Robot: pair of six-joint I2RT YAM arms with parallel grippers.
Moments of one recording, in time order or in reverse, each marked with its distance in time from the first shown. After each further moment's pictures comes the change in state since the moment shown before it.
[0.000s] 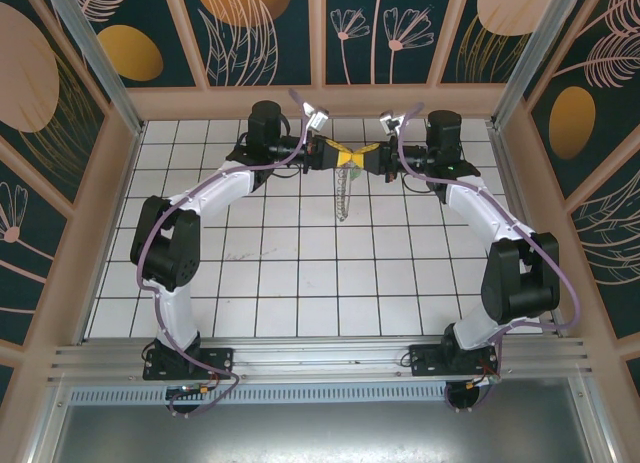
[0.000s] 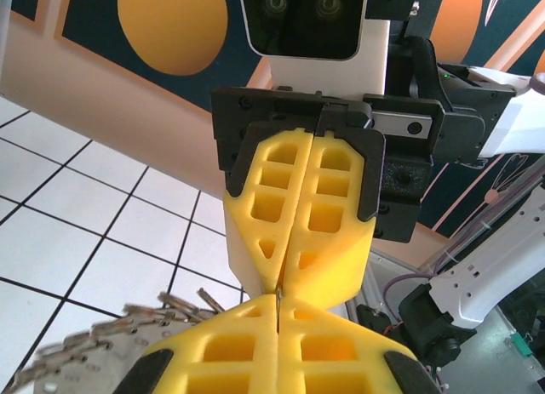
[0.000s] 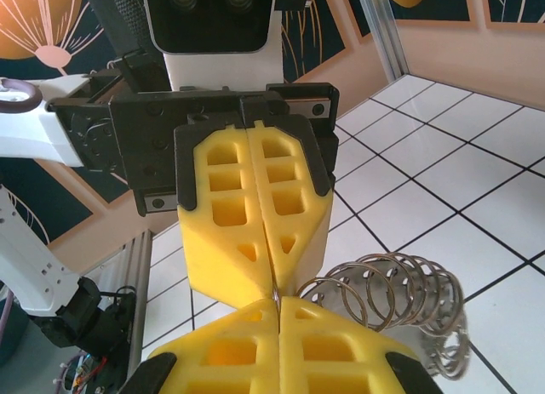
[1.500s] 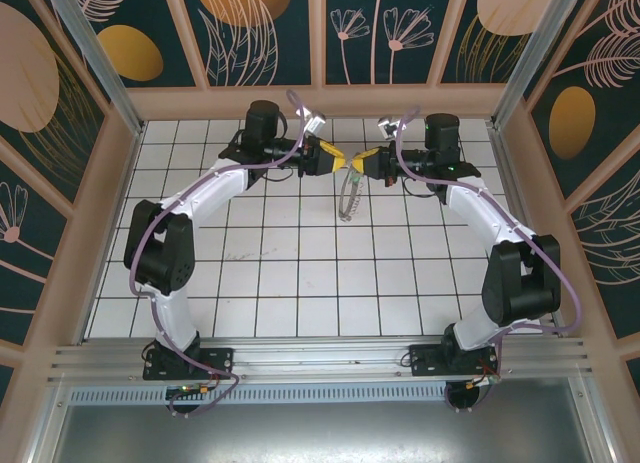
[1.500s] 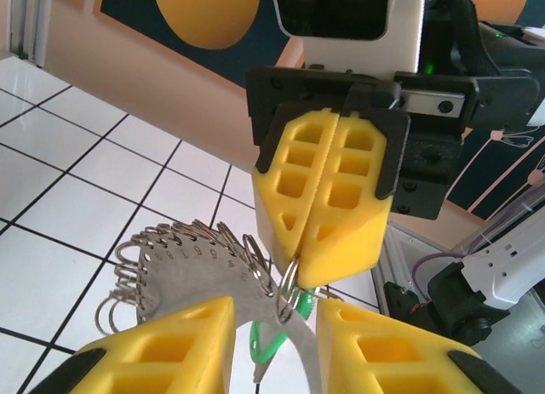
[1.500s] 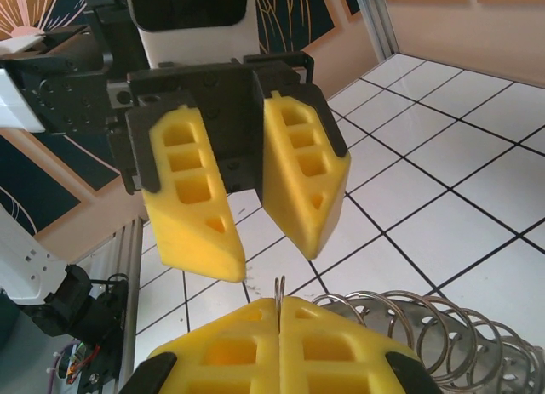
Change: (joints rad) left arm 0.022 -0.039 0.012 -0.255 -0.056 0.204; right arm 0.003 -0.013 0.000 -0.111 0.034 -0.080
